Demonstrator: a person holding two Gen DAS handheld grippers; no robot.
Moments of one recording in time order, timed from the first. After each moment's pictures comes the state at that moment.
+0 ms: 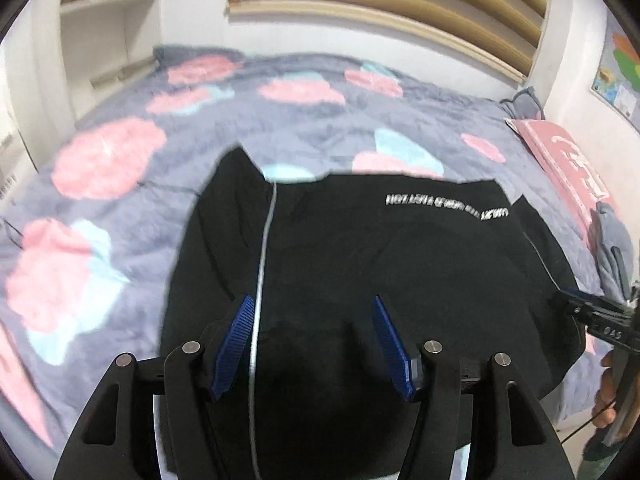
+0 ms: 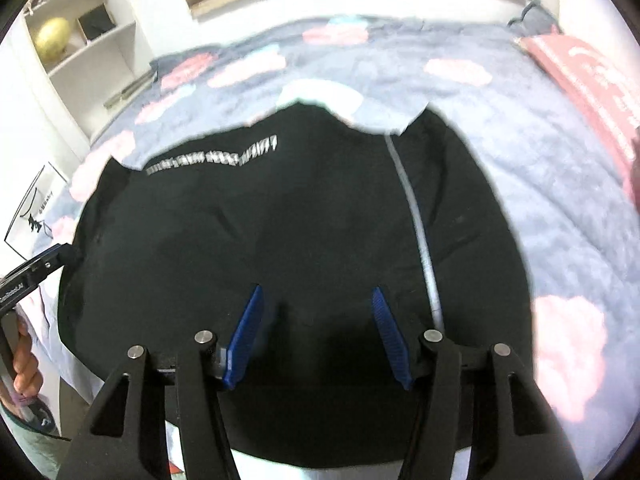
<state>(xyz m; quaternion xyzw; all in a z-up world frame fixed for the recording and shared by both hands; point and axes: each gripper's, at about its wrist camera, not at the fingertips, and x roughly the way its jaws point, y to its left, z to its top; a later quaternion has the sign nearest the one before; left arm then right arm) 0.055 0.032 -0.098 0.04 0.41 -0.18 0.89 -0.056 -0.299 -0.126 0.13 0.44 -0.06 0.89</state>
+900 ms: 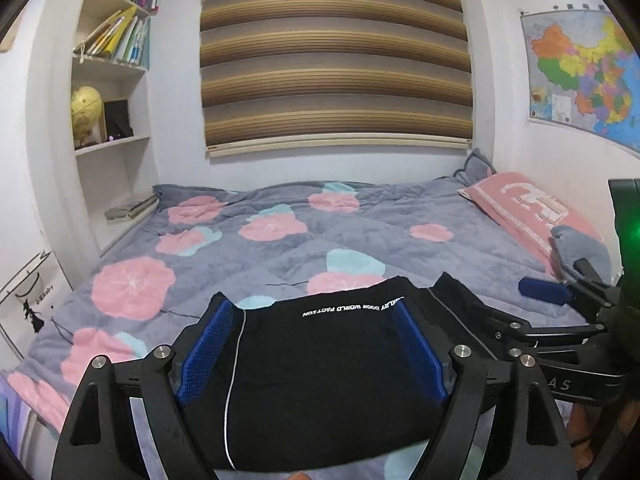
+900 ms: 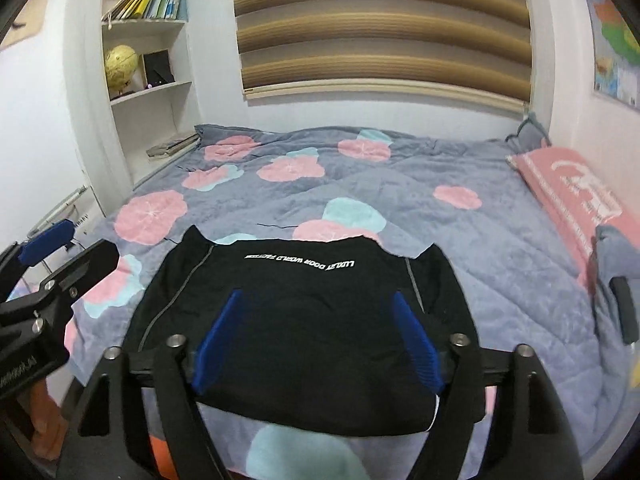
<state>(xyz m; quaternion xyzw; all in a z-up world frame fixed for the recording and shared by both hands) -0.089 -0.008 0.023 0.07 0.20 -0.20 0.95 -0.123 -0.189 0.016 0.04 0.30 -0.07 0.95</state>
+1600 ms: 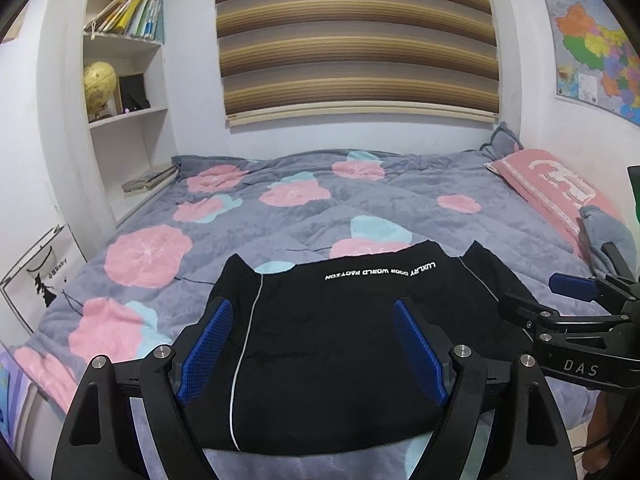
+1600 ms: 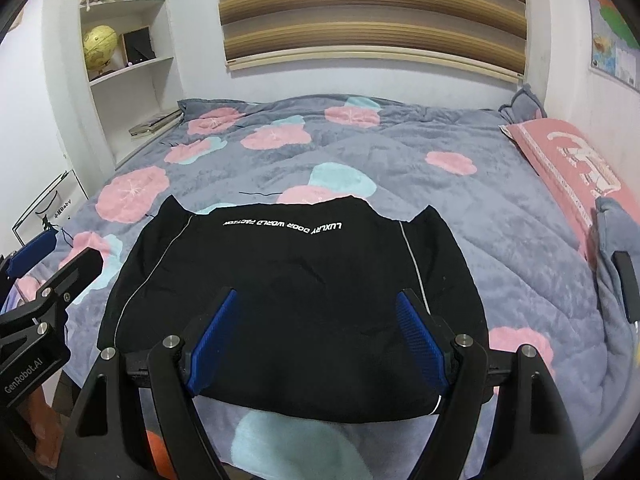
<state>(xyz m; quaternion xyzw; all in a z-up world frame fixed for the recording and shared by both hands) -0.067 -0.010 -0.018 0.08 0.25 -0.16 0.95 -0.104 -0.203 -0.026 0.07 0.35 -0.08 0.93</state>
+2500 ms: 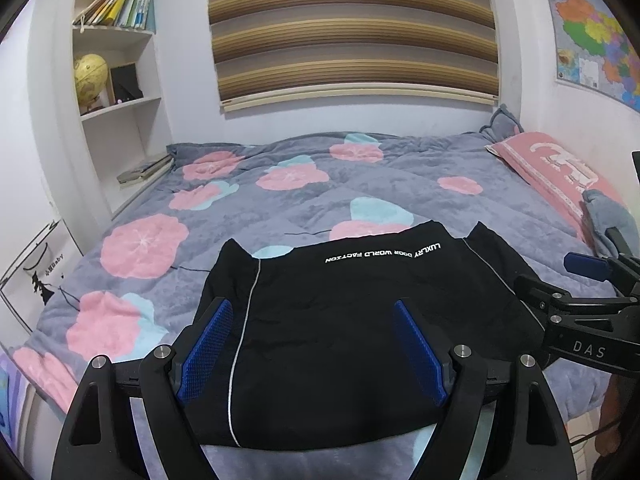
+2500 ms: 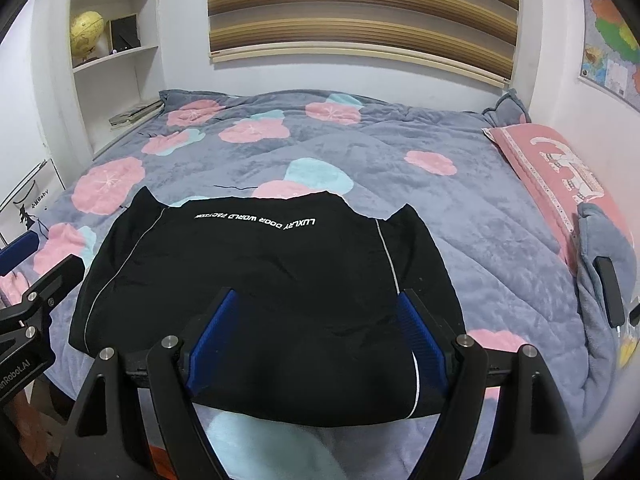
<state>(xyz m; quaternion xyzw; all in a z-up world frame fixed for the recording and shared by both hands) -0.056 -0.015 -0.032 0.10 0.28 -0.16 0.94 -0.096 -0.209 -0.034 0.04 0.36 -0.12 0.93</state>
